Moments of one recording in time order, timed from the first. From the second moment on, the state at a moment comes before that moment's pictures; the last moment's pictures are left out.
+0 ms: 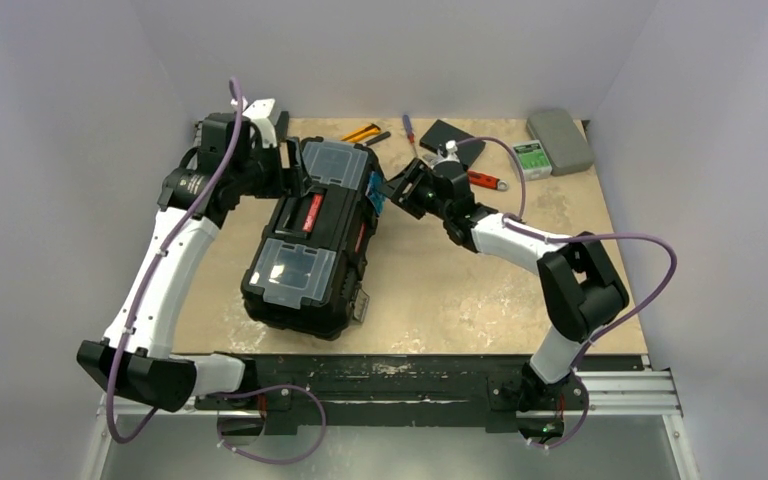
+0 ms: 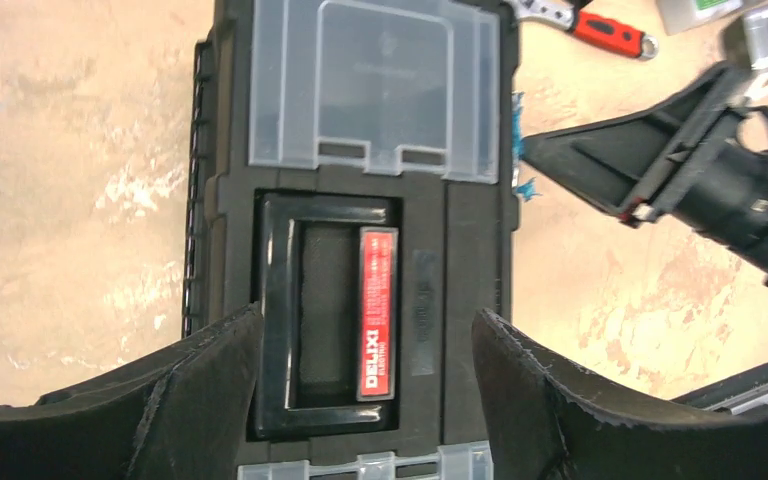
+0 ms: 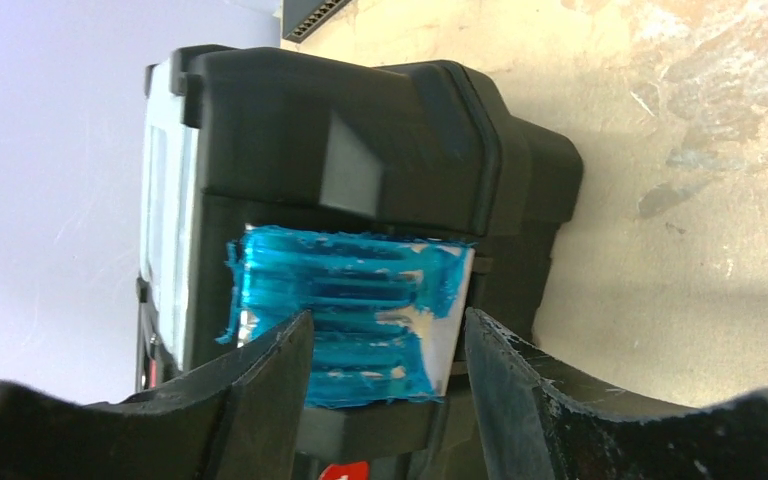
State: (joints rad) left arm -0.23 1.30 1.49 -0.85 0.14 -0.27; right arm 0.56 1.71 1.08 0.27 -0.11 1.03
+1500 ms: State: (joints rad) left arm -0.07 1.47 1.46 -0.87 0.27 -0.28; right arm 0.52 1.91 0.98 0.83 -0.41 1.27
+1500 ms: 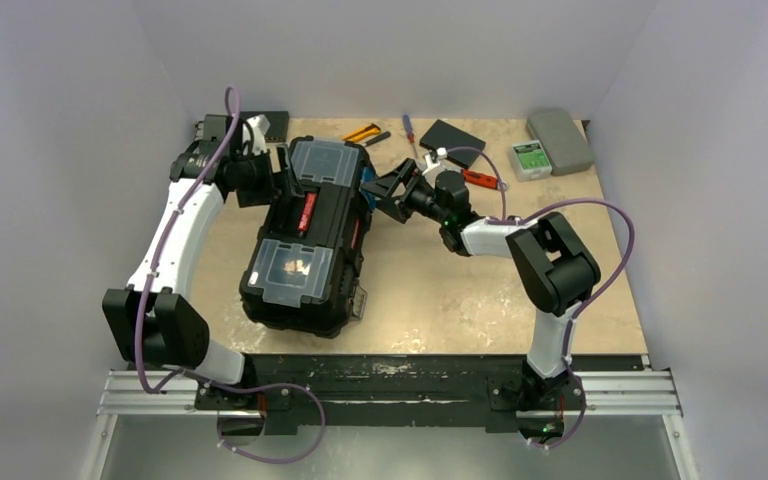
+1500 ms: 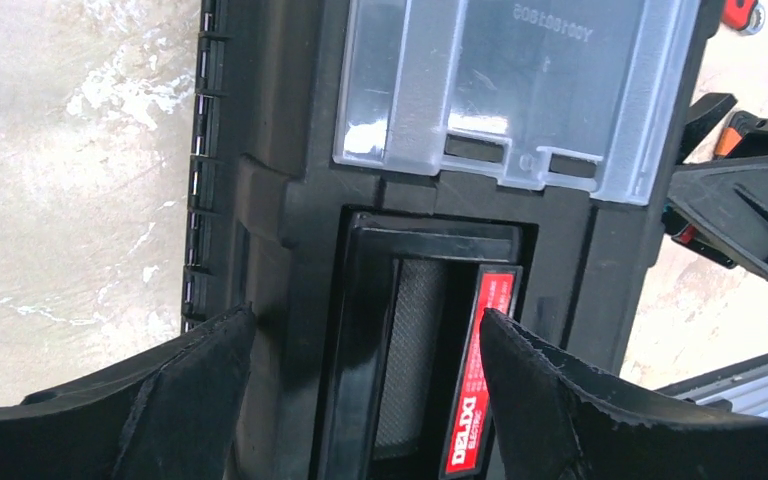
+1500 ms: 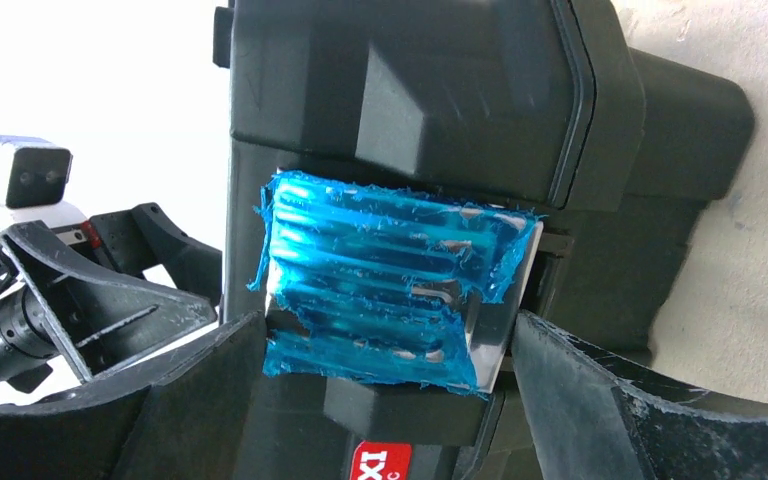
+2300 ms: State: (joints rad) left arm -0.04 1.58 1.46 -0.86 0.35 -0.23; right arm 0.52 1.88 1.11 0.51 -0.36 1.20
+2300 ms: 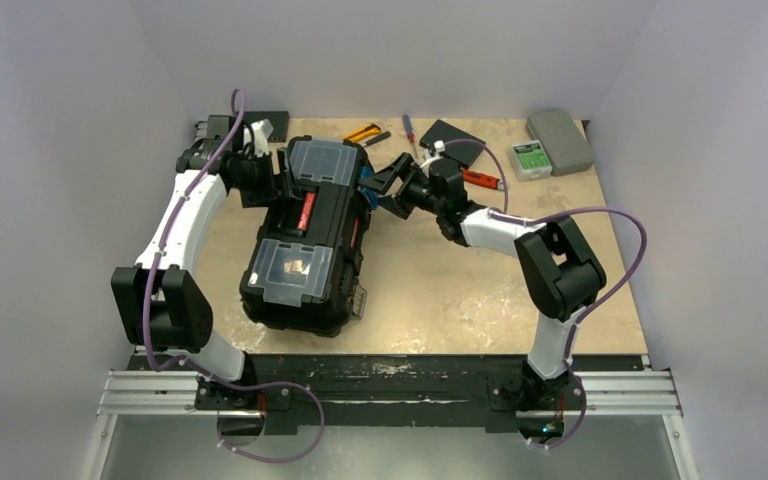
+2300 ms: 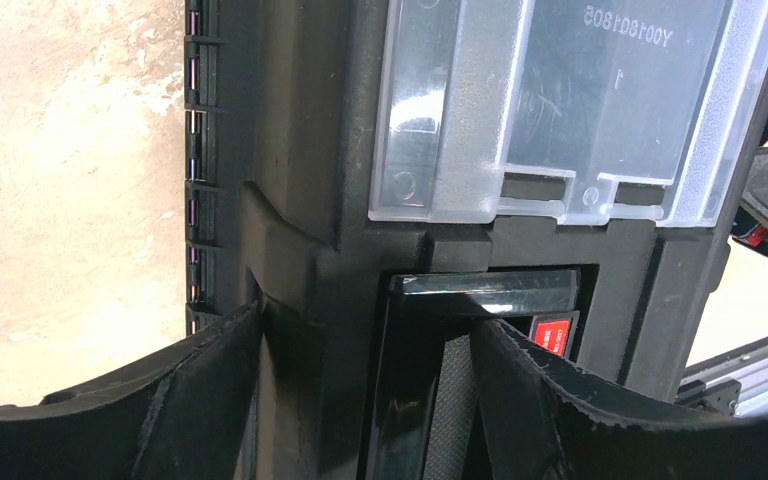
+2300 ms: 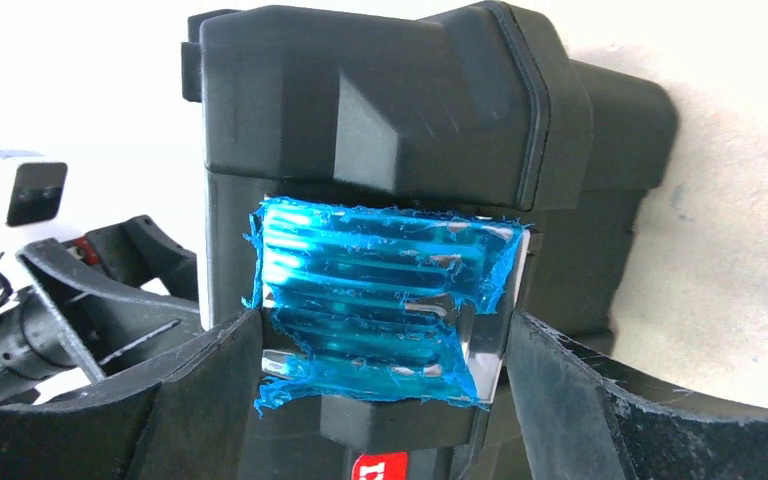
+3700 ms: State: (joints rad) left arm -0.01 1.60 1.47 -0.85 0.41 -0.23; right arm 0.48 1.96 1.12 0.50 -0.33 1.21
